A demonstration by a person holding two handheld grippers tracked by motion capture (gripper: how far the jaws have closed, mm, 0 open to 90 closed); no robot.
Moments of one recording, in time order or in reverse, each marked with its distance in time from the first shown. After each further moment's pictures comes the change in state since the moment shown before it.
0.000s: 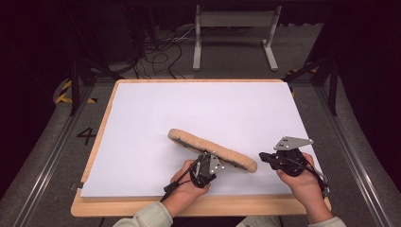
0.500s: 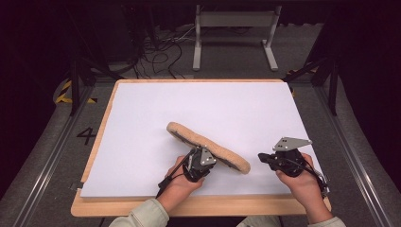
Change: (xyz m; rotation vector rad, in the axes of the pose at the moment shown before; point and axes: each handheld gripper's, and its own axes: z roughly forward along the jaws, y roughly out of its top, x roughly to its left) left arm 0.027 -0.010 -0.006 -0.001 -0.049 -0.098; right arm 0.003 0.001 0.001 0.004 0.010 -0.013
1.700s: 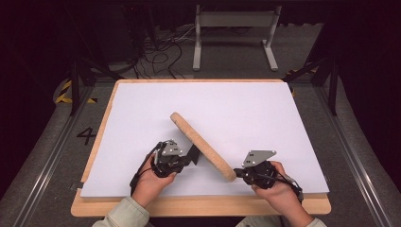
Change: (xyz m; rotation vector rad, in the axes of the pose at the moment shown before) left arm 0.047 -0.042 -0.061 -0.054 -0.054 -0.178; right arm 0.066 0.014 0.037 0.077 0.154 -0.172
